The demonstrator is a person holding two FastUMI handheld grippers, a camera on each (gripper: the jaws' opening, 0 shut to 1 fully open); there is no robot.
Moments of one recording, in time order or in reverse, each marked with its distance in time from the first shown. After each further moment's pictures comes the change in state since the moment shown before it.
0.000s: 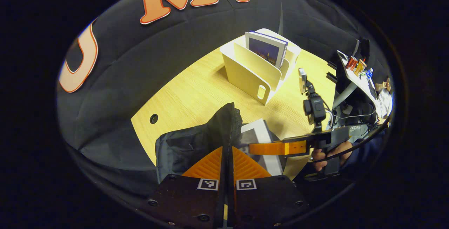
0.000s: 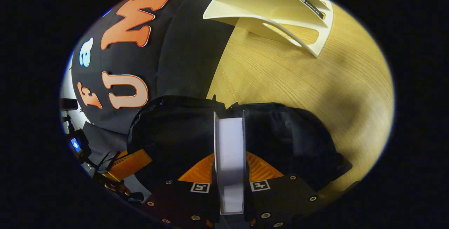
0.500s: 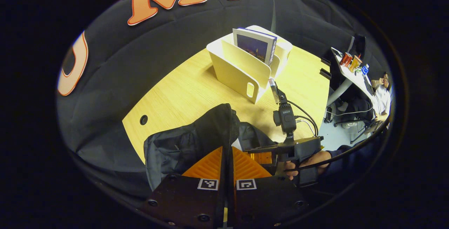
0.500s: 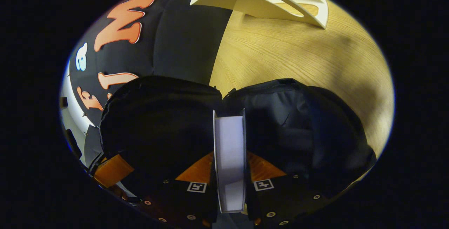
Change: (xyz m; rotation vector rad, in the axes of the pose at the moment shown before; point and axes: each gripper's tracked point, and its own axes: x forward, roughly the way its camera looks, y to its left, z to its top) left arm 0.014 -0.024 -0.004 -0.003 0.009 -0.041; right arm 0.035 -0.014 -0.022 0.032 0.074 0.002
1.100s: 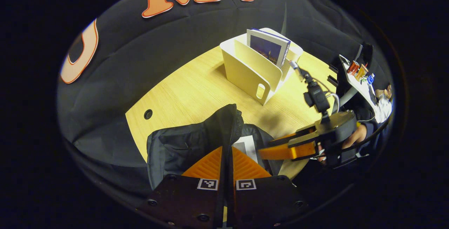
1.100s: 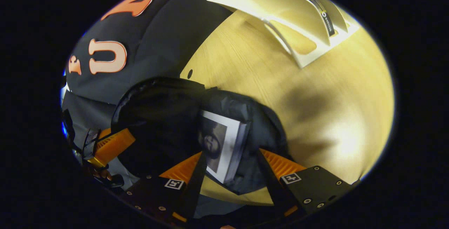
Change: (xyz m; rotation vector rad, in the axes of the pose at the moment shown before) left arm 0.003 0.019 -0.005 -0.054 -0.010 0.024; right arm -0.067 -0.051 0.042 -0.305 0.141 -0.305
